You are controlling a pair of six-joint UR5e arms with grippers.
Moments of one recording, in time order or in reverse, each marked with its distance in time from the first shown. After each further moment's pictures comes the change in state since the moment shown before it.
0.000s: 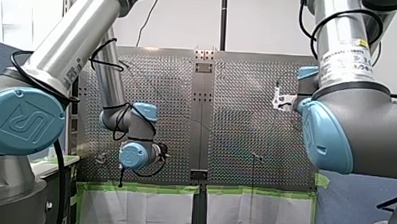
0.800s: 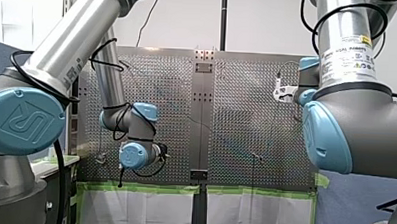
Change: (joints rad) left arm 0.000 0.000 0.000 -0.004 -0.003 0.001; right arm -0.008 -0.058 0.000 0.017 0.000 0.016
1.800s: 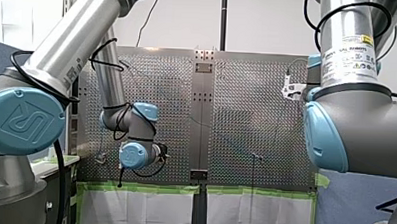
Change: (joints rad) left arm 0.001 0.000 0.003 -0.011 0.000 0.003; right arm -0.058 -0.030 0.029 -0.005 0.020 0.018
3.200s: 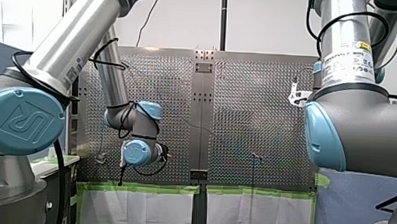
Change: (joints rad) left arm -0.002 0.000 0.043 -0.085 -0.018 0.011; right arm -0.046 0.102 -0.121 0.144 -0.030 0.033
